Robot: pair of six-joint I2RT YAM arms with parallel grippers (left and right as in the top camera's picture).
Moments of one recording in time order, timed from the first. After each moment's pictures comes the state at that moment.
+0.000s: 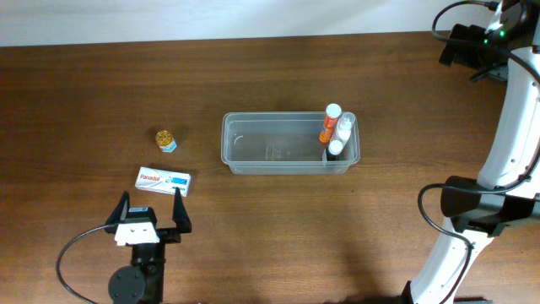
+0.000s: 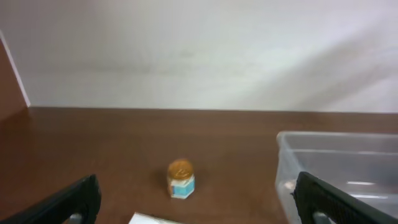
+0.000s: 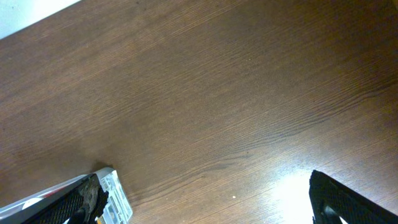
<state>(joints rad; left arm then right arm) -0.03 0.01 0.03 0.00 -0.06 -0.03 -0.22 2.16 2.73 -1.69 0.08 0.21</state>
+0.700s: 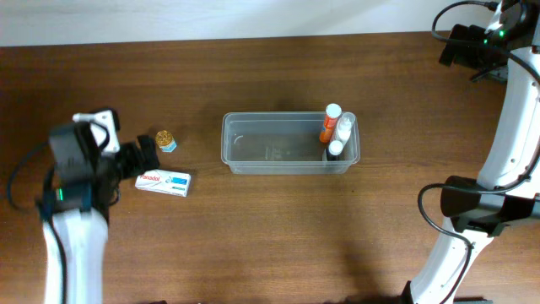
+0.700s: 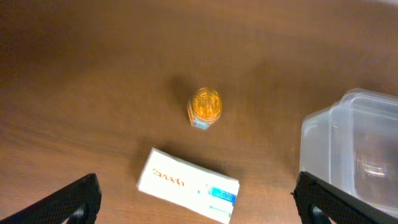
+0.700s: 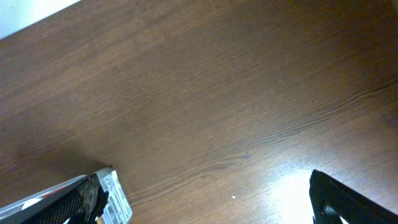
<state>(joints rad) 0.22 1.26 1.04 -0.66 0.16 -0.05 -0.22 2.16 2.74 -1.69 0.08 0.21</state>
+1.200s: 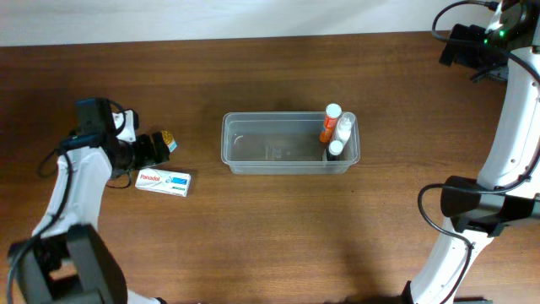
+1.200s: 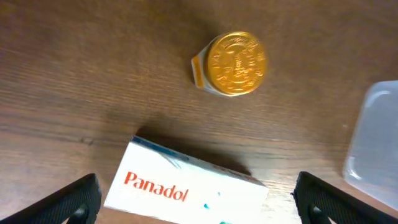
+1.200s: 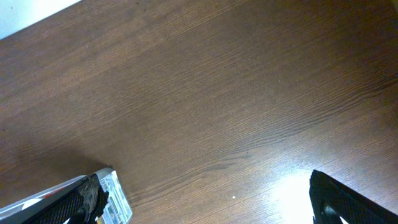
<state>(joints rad) 0.22 1.71 1.17 -0.72 0.20 -0.05 -0.22 2.16 2.74 -1.69 0.08 0.21</state>
